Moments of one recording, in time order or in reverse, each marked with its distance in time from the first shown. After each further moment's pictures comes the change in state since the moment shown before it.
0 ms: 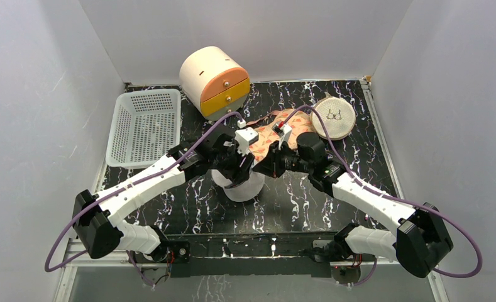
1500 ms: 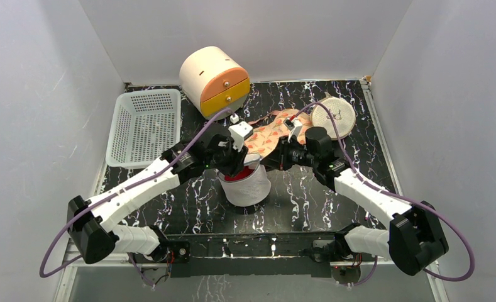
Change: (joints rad) left arm -0.002 -0.069 -0.008 0.043 -0.121 -0.029; right arm -0.135 0.035 -0.009 0.014 -0.057 0.085
